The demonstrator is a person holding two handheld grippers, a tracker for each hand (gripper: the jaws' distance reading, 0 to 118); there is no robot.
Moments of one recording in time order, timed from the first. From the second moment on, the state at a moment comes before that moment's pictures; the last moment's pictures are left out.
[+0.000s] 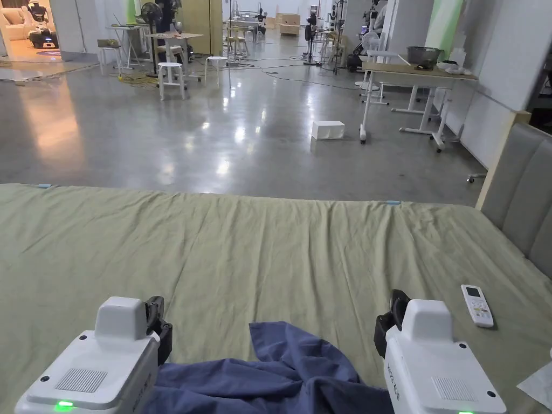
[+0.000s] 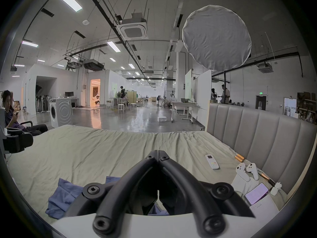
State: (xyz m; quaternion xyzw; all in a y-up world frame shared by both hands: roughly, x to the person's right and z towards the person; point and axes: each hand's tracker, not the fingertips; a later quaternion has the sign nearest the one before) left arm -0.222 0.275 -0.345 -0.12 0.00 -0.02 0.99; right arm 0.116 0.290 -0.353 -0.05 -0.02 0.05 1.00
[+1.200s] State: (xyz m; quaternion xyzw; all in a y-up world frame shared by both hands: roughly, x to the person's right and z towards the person) left arm -0.251 0.106 -0.354 -0.50 0.02 0.02 0.87; right arm 0.117 0.237 -0.346 -0.12 -0.01 0.07 0.99
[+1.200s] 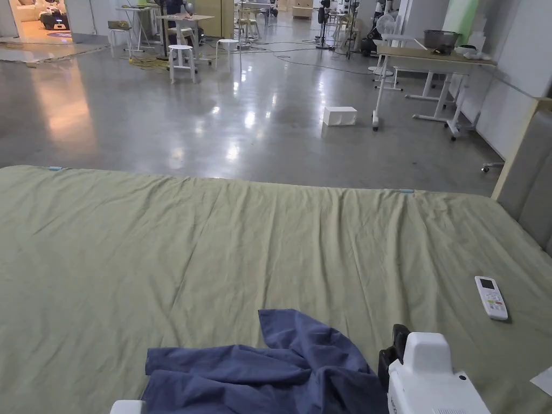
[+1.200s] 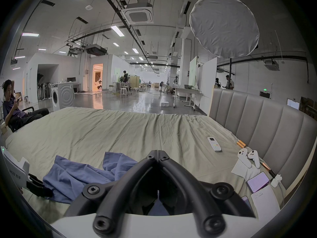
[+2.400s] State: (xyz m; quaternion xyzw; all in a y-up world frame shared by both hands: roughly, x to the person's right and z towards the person) left arm -0.260 0.122 -0.329 -0.46 0.00 0.01 0.89; right arm 0.182 0.095 -0.358 -0.43 0.04 0.10 0.90
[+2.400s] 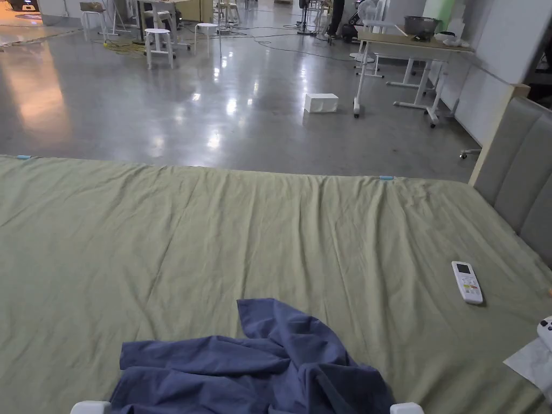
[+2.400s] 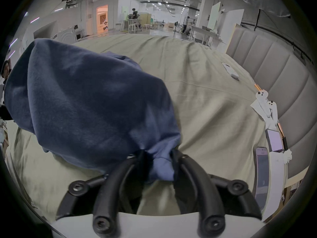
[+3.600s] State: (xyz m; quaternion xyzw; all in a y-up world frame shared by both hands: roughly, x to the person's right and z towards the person) left arm -0.302 0.331 -0.391 -0.23 0.02 -0.02 0.97; right arm 0.191 0.328 -0.375 -0.13 -0.01 0.07 0.99
